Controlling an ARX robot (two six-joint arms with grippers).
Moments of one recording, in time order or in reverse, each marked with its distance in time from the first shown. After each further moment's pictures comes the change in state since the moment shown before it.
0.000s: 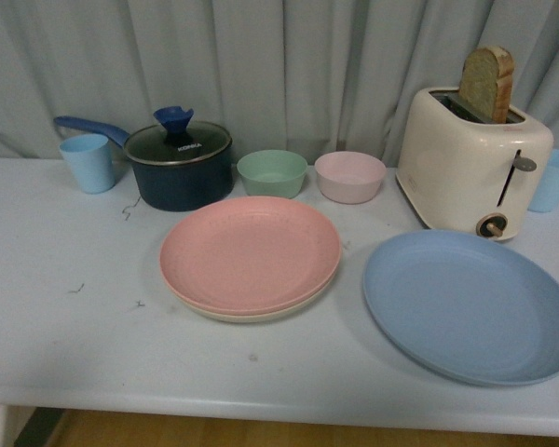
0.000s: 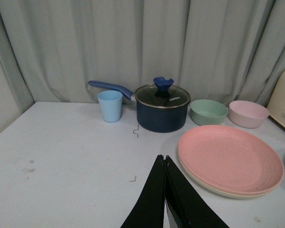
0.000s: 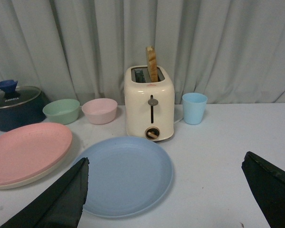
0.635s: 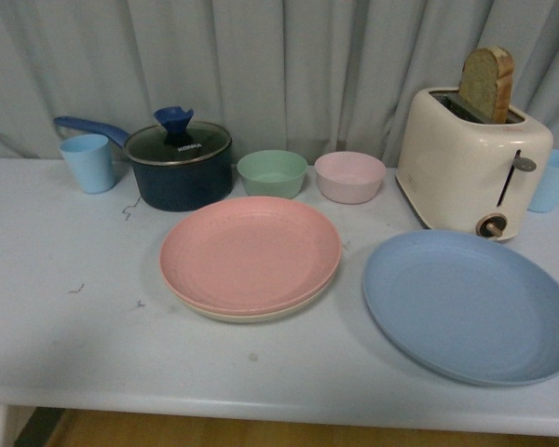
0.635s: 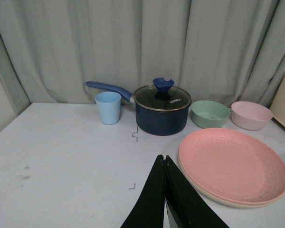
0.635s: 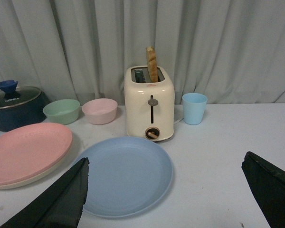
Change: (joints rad) left arm 0.000 0.304 0.064 0.225 0.000 0.000; right arm 0.000 0.000 0.000 0.000 0.000 0.000
